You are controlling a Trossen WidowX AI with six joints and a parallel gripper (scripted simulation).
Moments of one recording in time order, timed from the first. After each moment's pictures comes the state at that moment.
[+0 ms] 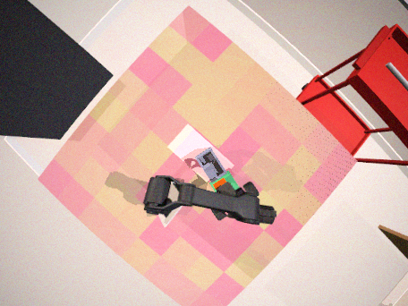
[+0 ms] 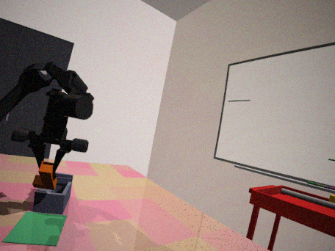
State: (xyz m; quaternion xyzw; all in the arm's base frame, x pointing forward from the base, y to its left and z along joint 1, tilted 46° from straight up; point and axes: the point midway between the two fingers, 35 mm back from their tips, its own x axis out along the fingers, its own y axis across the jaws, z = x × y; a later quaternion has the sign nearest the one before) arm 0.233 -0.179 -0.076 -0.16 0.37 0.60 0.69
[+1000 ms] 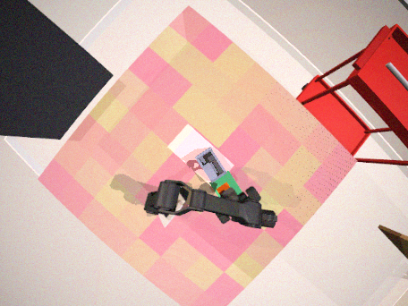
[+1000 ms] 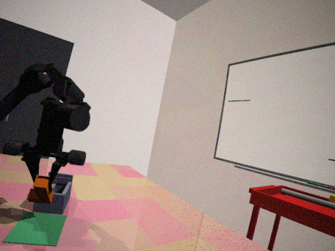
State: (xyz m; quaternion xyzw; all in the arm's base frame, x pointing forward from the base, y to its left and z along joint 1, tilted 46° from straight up) arm 0.224 -0.181 -0.117 -0.17 0.37 0.60 0.69
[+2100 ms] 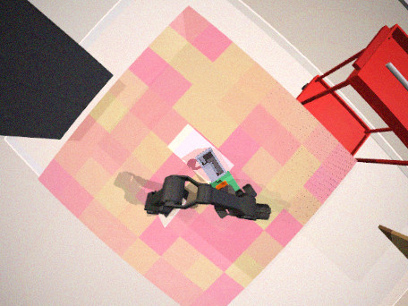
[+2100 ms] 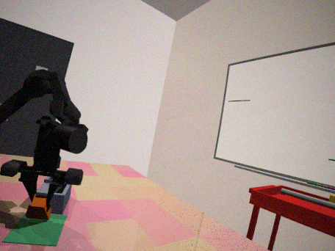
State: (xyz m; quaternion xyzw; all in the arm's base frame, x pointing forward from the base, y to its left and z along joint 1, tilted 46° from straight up) arm 0.225 -0.145 -0.152 -0.17 0.36 0.60 0.69
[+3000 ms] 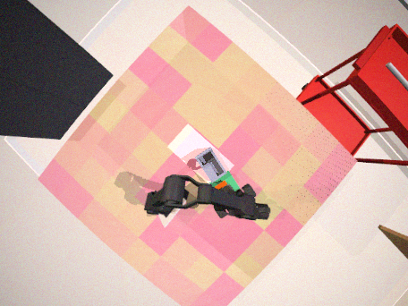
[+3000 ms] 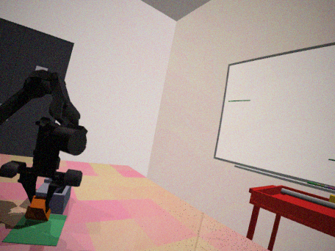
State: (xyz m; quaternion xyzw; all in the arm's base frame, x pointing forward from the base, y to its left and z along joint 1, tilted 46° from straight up) arm 0.224 -0.141 -0.154 -0.17 0.36 0.60 0.69
